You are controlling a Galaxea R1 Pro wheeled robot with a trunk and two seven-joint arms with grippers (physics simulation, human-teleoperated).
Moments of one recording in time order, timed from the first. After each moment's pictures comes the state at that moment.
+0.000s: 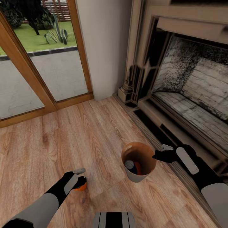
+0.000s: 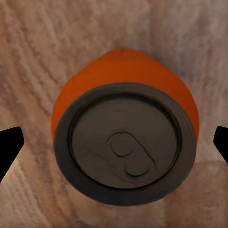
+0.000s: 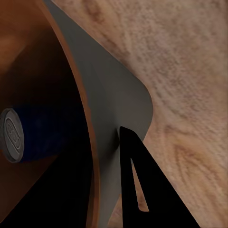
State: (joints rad) left arm -0.71 0.02 -0.22 -0.45 0.62 0.52 0.36; right arm -0.73 -0.34 0.23 -1.06 -0.89 1.05 -0.12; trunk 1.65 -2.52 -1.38
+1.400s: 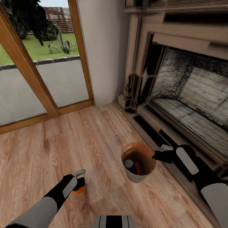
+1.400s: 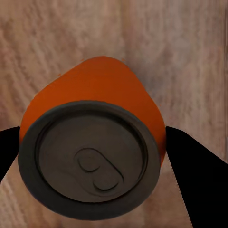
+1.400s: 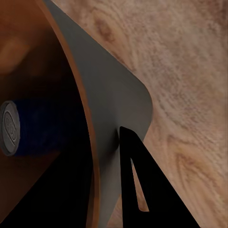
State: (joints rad) left arm -0.68 0.03 -0.22 -0.47 0.64 0.48 0.31; right arm -0.73 -0.34 0.23 -1.06 -0.89 1.05 -0.13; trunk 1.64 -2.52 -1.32
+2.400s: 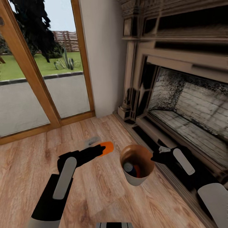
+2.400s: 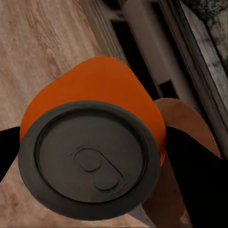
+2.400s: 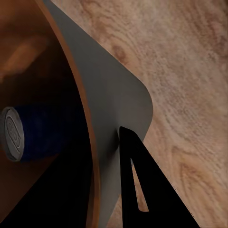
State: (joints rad) left arm -0.48 -0.13 -0.14 -1.61 0.77 0.91 0.34; right arm -0.73 -0.31 0.24 -1.03 -0.88 1.05 -0.14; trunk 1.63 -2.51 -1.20
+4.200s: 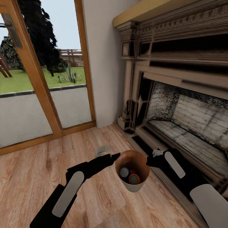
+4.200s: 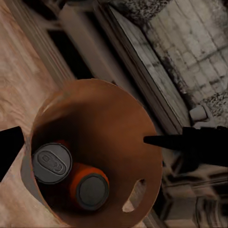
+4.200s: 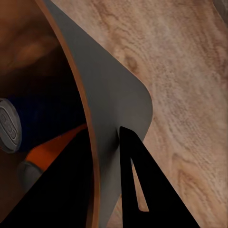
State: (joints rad) left arm -0.42 -0.01 -0.42 -1.59 0.97 0.65 0.30; right arm -0.72 -0.25 0.30 -1.01 -0.78 1.05 -0.14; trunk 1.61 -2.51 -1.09
